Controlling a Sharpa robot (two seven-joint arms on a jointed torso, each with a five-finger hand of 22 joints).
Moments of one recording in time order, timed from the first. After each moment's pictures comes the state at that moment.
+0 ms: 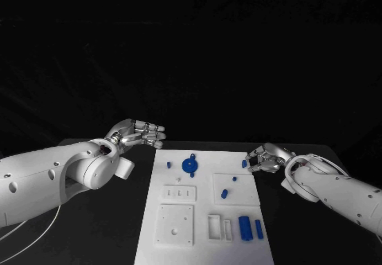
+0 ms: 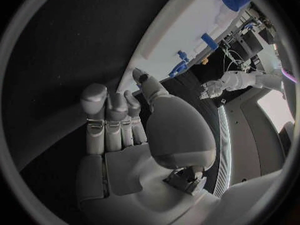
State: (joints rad) left arm 1.45 -0.85 -0.17 1.44 -0.21 -0.26 0.26; left_hand 1.38 -0.03 0.13 -0.17 0.17 0.98 0.16 0.07 0.06 1.13 0.12 0.06 0.06 1.29 0.07 0.13 0.07 0.08 0.96 0.05 0.51 0.20; right arm 0.99 -0.78 0.30 1.08 -1.35 -0.21 0.11; right_hand 1.29 -0.08 0.16 -0.28 0.39 1.04 0.11 0.06 0.06 1.26 0.00 1.05 1.18 1.45 -0.07 1.01 1.09 0.09 1.46 -0.09 0.79 1.31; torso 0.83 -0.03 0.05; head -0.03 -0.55
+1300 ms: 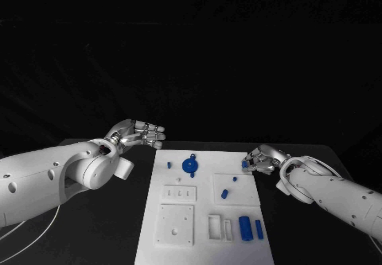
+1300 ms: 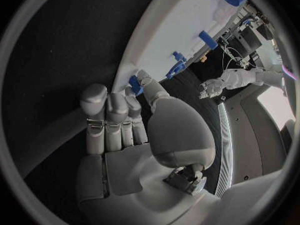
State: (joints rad) left arm 1.45 -0.85 -0.17 1.44 -0.21 -0.26 0.26; left_hand 1.38 -0.03 0.13 -0.17 0.17 0.98 0.16 0.07 0.06 1.13 0.12 0.06 0.06 1.29 0.07 0.13 0.07 0.08 0.96 0.05 0.51 0.20; right arm 0.98 -0.76 0.30 1.09 -1.33 -0.22 0.09; right_hand 1.26 -0.02 0.18 -0.26 0.19 1.17 0.08 0.06 0.07 1.27 -0.01 1.06 1.20 1.45 -0.08 1.02 1.11 0.09 1.46 -0.09 0.79 1.31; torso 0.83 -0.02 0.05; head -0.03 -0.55
